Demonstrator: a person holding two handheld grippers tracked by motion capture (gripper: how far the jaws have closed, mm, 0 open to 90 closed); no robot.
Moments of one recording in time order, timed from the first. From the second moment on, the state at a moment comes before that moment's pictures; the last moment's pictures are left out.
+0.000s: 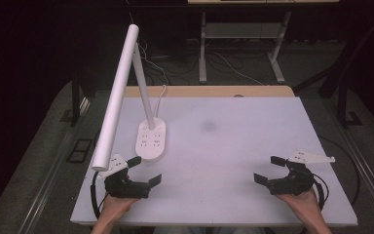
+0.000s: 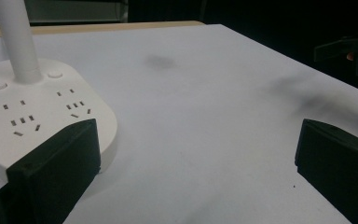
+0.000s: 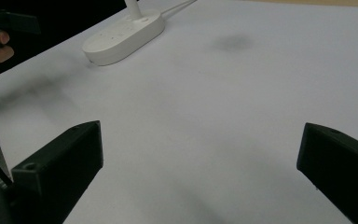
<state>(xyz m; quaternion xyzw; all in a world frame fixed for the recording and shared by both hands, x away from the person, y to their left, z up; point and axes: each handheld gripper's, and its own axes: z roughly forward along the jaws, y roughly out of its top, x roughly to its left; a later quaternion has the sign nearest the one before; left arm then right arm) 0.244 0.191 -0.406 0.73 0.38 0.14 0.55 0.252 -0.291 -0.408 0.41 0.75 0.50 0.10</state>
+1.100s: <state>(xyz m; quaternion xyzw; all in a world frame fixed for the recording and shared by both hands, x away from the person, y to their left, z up) 0.245 0.192 -0.398 0.76 0.37 0.11 0.52 0.251 -0.290 -0.410 0.40 0.77 0.49 0.09</state>
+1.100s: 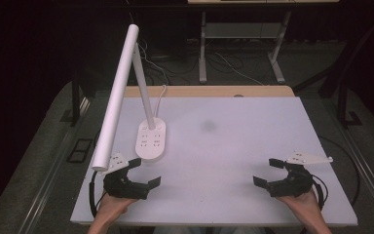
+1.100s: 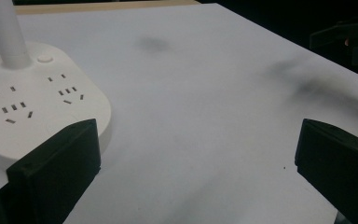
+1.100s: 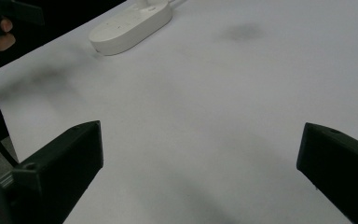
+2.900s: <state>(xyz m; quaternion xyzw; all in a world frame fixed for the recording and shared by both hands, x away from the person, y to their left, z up) 0.289 0.227 -0.360 0.79 0.40 0.12 0.46 0.252 -0.288 -0.416 0.41 0.77 0.48 0.09</state>
